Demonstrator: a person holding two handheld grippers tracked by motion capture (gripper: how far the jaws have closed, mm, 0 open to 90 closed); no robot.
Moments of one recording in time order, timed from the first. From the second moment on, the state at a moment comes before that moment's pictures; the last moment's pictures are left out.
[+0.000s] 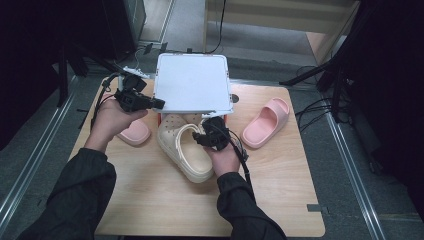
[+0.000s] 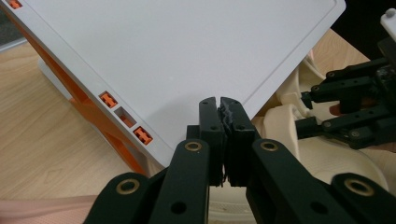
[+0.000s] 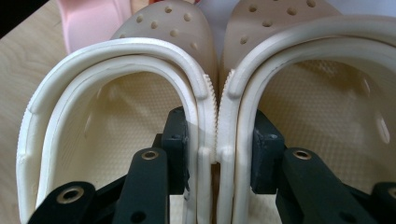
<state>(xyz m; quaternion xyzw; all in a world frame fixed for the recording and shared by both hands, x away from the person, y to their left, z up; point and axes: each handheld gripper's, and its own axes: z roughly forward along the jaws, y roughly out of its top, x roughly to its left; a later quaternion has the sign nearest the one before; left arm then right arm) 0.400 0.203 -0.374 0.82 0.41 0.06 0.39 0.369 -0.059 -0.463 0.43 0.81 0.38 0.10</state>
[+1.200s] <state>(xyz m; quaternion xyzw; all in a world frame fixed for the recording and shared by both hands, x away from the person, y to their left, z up) 0.401 0.204 -0.374 0.82 0.41 0.06 0.39 0.380 -0.061 -0.473 0.47 0.77 0.41 0.11</state>
